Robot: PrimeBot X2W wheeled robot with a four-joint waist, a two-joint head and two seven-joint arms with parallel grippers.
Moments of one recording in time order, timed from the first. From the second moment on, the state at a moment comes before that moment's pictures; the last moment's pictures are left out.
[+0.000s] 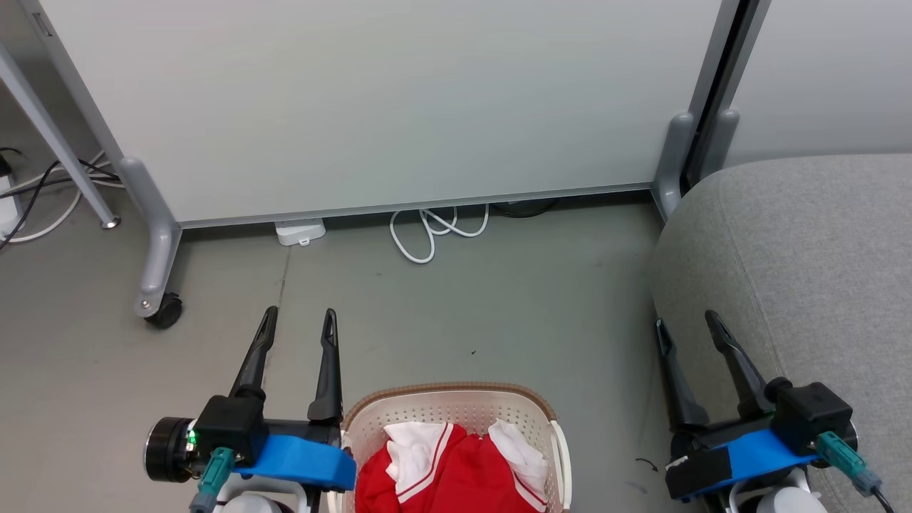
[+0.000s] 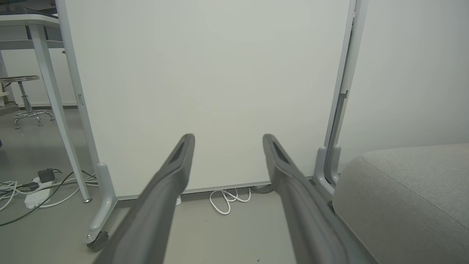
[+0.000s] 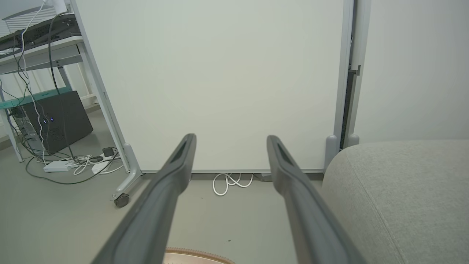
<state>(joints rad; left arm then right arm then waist) -0.09 0.05 -0.17 0.20 -0.12 -0.02 -0.26 -0.09 -0.05 0.06 0.21 0.17 0.13 -0.26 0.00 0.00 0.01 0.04</state>
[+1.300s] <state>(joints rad) -0.37 0.07 -0.29 0.45 -0.07 -0.12 -0.26 -0.23 -0.05 0.07 0.16 0.15 0.13 -0.26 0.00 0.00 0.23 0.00</state>
